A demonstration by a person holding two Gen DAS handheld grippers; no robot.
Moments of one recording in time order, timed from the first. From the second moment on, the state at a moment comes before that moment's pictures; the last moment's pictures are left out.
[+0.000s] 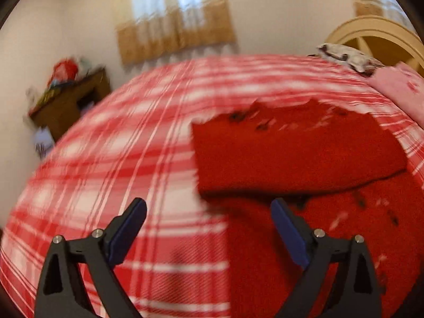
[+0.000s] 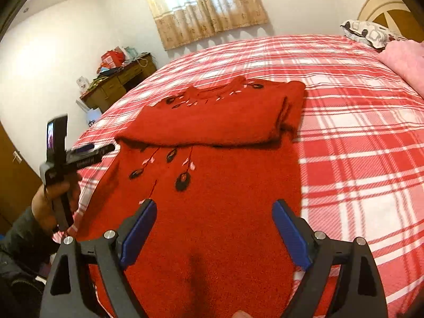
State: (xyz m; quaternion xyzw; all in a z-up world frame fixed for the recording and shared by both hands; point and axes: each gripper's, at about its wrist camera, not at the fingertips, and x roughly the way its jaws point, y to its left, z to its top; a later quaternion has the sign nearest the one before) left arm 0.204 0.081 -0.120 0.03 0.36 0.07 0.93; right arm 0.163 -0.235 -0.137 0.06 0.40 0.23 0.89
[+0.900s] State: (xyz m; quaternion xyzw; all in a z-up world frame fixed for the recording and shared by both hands) left arm 0.240 0.114 -0.159 -0.07 0.41 0.07 0.91; right arm 0.278 -0.235 -0.115 0.08 0.41 0.13 0.90
